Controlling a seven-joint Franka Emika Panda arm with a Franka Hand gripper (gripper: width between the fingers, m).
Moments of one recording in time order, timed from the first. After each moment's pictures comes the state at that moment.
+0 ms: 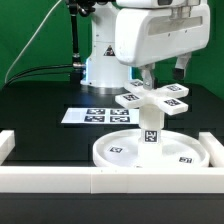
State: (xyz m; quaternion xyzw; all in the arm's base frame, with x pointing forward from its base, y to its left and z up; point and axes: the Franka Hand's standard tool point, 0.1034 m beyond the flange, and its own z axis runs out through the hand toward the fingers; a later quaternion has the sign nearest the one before) arm 0.564 0.058 0.130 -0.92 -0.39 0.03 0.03
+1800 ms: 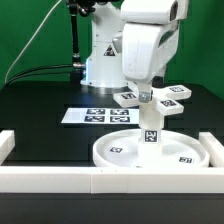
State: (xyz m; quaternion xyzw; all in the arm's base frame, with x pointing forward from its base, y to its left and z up) arm 0.564 0.036 0.113 -0.84 -0.55 0.04 0.03
